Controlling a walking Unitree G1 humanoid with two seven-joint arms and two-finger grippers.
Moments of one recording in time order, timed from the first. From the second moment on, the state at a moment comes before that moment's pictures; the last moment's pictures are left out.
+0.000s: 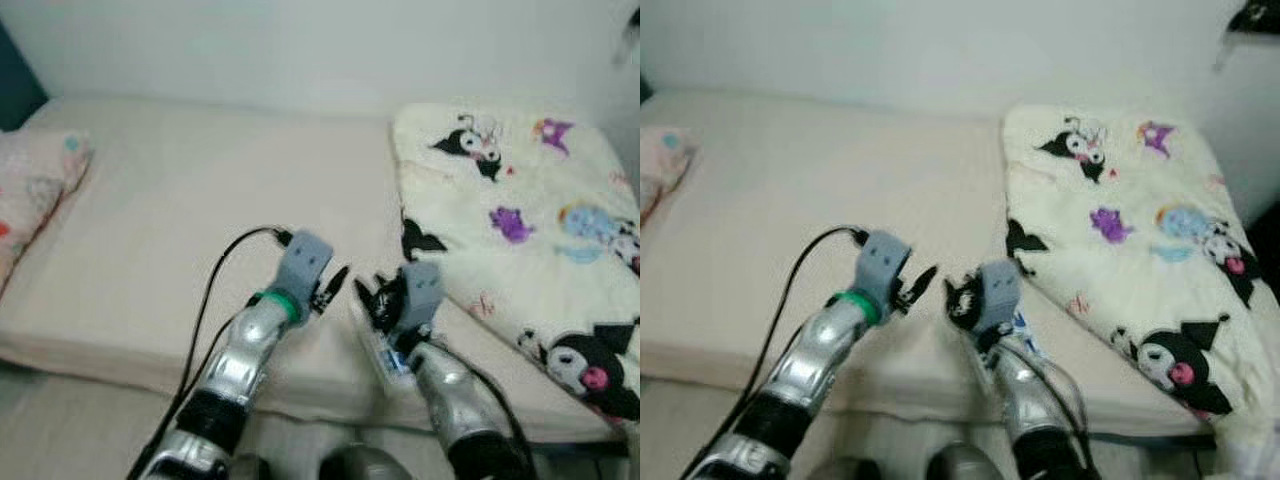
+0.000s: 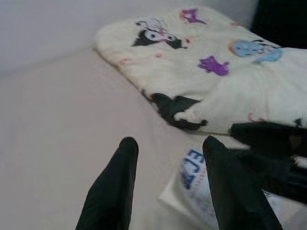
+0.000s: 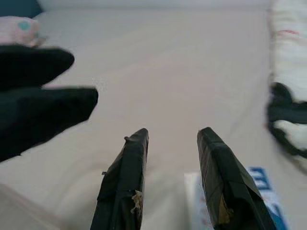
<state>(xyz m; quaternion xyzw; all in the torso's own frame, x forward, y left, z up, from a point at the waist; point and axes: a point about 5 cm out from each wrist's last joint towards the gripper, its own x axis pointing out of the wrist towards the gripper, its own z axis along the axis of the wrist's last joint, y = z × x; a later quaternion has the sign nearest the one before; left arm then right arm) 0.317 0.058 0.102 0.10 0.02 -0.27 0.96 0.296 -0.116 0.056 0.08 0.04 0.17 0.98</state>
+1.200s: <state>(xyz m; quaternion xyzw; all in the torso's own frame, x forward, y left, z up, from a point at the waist) 0.321 0.063 0.102 0.10 0.03 -0.25 0.96 0.294 -0.113 0.054 0.08 0.05 0.17 0.98</state>
